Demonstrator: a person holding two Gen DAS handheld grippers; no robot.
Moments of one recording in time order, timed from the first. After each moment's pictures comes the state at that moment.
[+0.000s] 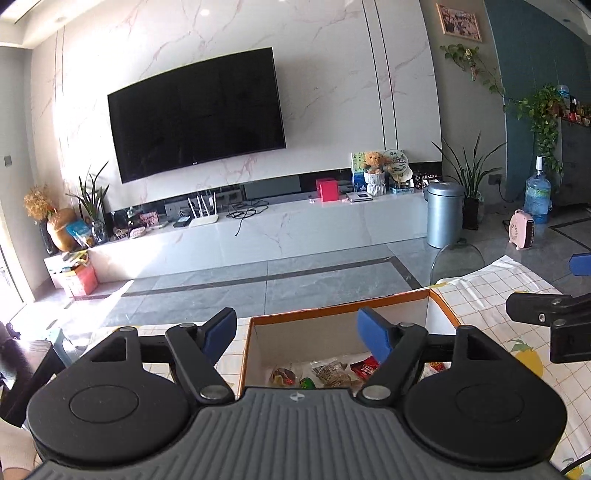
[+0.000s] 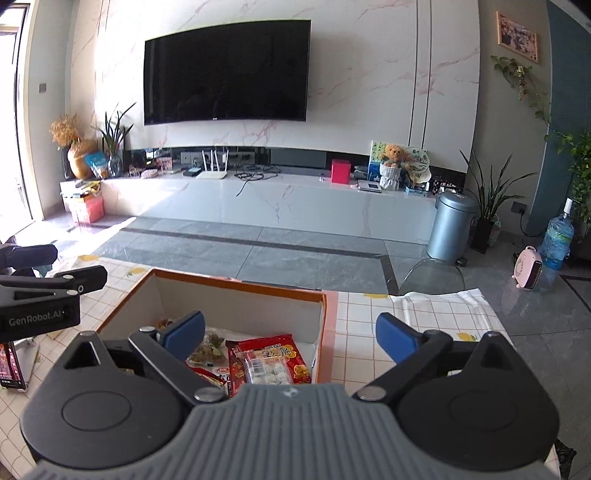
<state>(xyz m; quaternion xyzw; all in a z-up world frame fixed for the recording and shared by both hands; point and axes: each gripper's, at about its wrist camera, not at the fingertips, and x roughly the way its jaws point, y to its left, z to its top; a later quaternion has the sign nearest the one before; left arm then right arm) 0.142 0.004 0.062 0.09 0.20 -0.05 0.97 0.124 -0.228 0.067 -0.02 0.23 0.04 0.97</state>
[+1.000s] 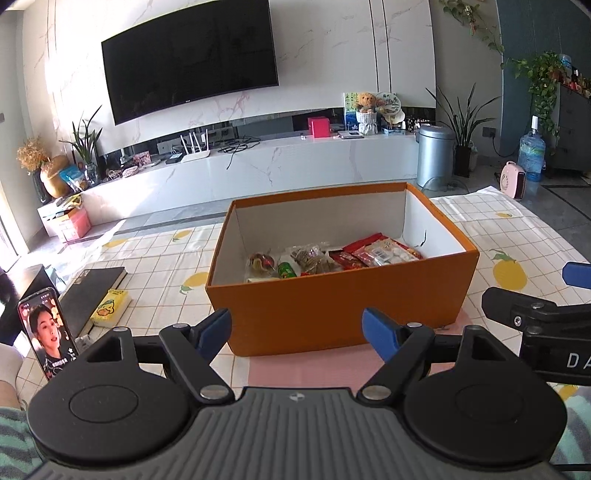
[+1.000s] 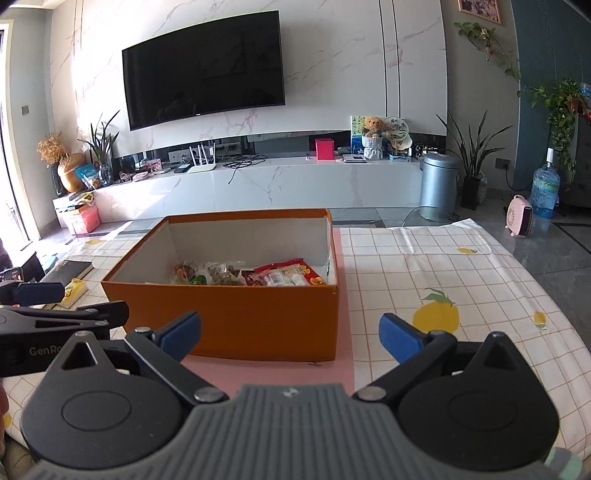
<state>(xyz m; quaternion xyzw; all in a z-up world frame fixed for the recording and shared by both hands) 0.092 0.000 -0.024 0.08 0.29 -0.05 0.95 0.039 -0.208 -0.026 0.04 0.26 0.02 0.96</state>
